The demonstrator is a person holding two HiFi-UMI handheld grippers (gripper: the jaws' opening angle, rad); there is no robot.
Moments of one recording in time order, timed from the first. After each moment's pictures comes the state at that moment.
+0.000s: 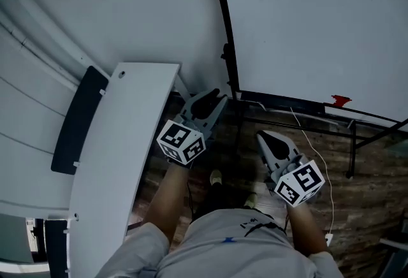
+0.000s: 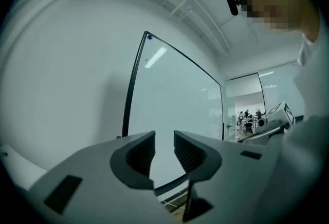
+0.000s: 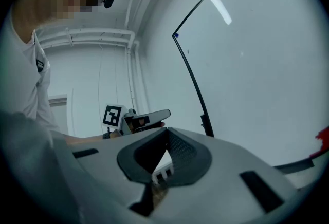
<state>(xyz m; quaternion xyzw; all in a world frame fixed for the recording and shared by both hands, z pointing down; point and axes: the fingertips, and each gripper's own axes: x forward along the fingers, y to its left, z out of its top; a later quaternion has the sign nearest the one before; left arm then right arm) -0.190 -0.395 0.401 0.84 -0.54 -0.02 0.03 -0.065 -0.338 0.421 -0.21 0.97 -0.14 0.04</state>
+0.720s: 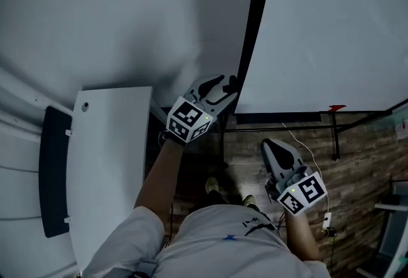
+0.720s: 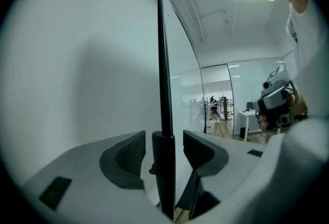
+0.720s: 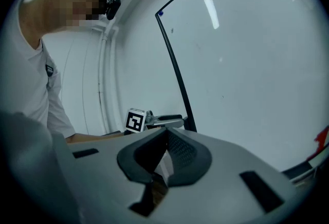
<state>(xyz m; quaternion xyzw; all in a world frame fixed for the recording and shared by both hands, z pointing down) -0.257 -0.586 0.467 0.93 -0.36 0.07 0.01 -0.155 -0.440 0.428 -0.36 0.92 -0.14 0.01</state>
